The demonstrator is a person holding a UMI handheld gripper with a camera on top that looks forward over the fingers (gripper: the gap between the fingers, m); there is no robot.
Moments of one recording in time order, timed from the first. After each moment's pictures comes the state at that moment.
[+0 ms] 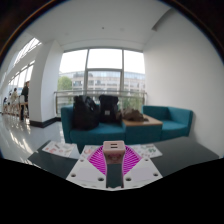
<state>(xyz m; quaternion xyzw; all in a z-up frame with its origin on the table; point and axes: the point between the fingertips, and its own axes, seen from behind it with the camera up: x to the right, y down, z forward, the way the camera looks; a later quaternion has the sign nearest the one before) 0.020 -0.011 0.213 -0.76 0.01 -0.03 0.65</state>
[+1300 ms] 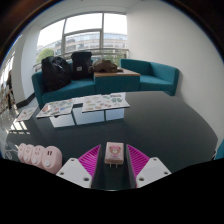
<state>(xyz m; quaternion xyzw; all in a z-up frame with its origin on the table) 0.228 -0.003 0.007 -0.88 0.09 -0.05 0.47</state>
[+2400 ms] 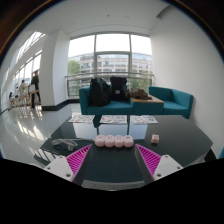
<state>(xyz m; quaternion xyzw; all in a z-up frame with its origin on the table) -0.004 -0.220 0.152 -0.82 -0.02 0.02 0.57</state>
